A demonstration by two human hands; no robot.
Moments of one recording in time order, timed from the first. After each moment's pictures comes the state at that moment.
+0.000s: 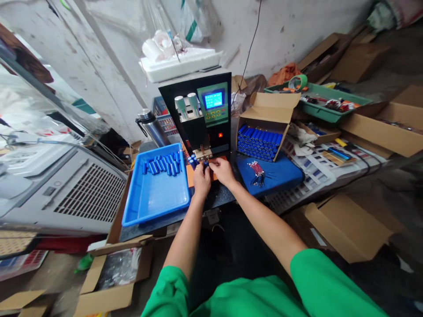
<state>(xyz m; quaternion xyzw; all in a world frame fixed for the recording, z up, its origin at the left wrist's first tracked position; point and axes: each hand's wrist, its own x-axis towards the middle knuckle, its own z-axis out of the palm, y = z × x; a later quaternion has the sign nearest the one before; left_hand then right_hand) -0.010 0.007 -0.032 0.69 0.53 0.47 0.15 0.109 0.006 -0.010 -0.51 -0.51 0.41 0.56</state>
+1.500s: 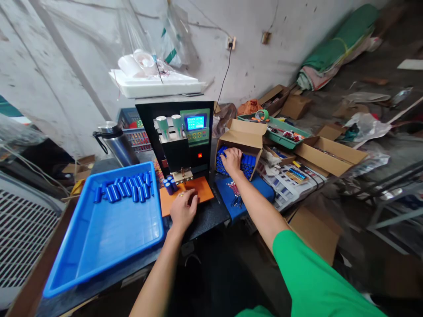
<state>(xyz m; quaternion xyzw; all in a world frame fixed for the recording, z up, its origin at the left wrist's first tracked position) -0.016 -0.004 -0.024 0.75 0.50 0.42 0.08 0.253 0.111 0.015 -0.68 -0.62 -0.14 0.38</state>
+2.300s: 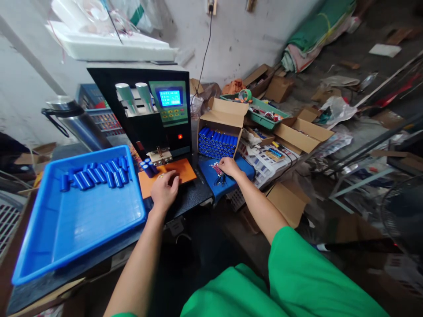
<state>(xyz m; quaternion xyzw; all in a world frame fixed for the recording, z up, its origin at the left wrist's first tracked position) -0.005 0.002 -0.023 0.75 0.51 0.41 0.10 0.303 0.005 -0.020 -0.76 -0.59 0.13 0.21</state>
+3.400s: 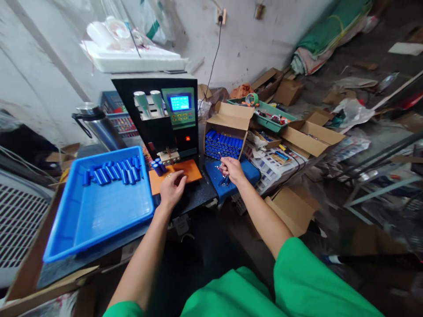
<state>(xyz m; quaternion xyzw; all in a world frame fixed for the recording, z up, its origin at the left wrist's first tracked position) -0.006 -0.008 -0.016 0.74 0.48 0.44 0.18 0.256 -0.025 0.007 -0.47 -0.35 0.48 0.65</state>
